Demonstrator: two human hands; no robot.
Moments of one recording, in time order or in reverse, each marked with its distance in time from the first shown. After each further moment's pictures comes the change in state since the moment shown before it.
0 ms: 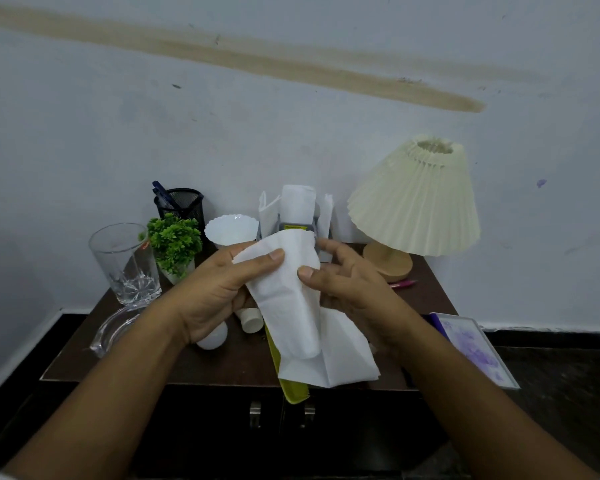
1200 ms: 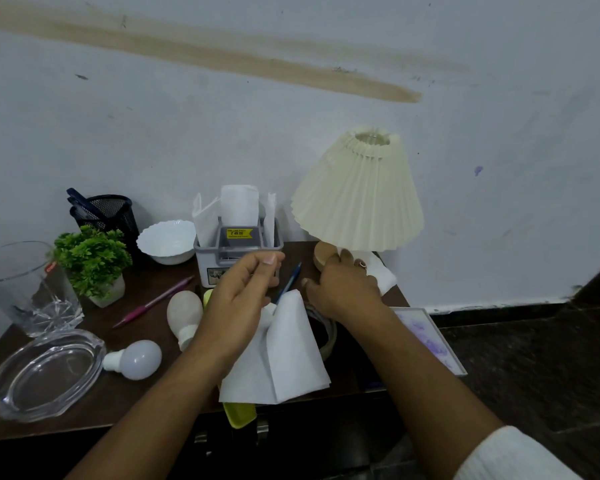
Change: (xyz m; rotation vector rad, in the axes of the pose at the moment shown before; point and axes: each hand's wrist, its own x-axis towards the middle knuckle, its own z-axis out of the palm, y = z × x) left_hand 0.039 -0.051 0.077 0.259 0.214 0.209; right_hand 0.042 0.037 -0.071 -1.251 0.399 0.329
